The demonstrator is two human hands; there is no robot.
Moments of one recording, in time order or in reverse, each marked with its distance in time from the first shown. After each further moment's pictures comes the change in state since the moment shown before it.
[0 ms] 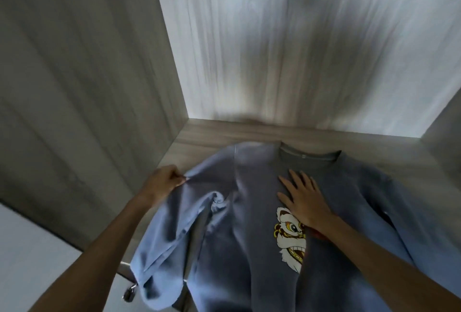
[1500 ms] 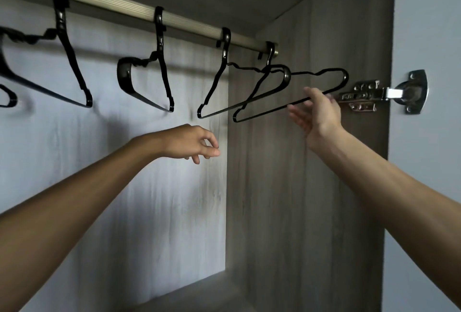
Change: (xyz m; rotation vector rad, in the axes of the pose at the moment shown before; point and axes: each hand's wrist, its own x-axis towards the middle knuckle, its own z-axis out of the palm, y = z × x) left_hand -0.118 0.587 -0.134 0.124 -0.195 1.296; right_hand -0.246 0.150 -0.549 1.475 1.601 0.117
